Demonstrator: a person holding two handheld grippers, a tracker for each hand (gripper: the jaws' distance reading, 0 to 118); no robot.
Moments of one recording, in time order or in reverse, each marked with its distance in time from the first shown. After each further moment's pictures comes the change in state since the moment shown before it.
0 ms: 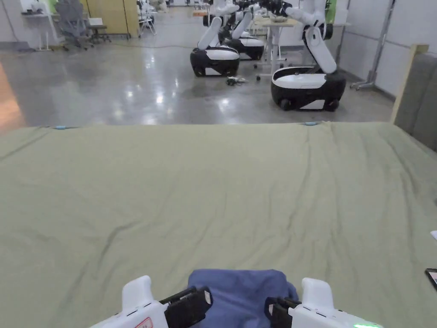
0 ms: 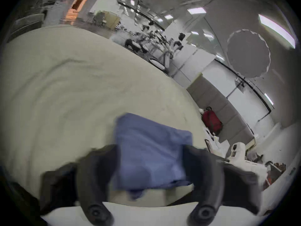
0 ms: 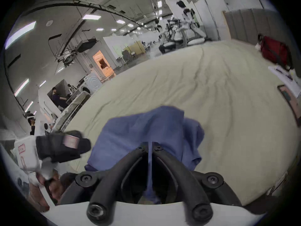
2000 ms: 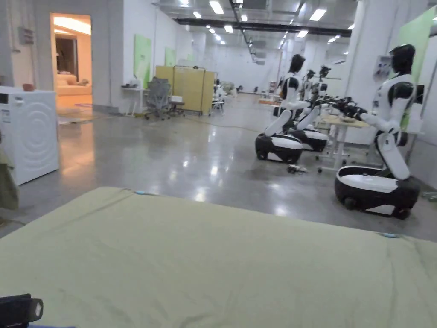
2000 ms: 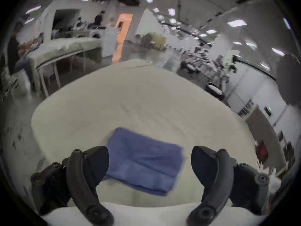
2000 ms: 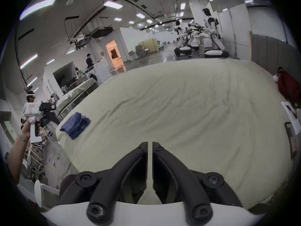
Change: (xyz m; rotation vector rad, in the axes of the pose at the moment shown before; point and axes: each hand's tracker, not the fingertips) left arm -0.192 0.230 0.222 0.195 0.478 -0.104; right arm -0.107 0.042 0.008 0.094 -0.005 0.229
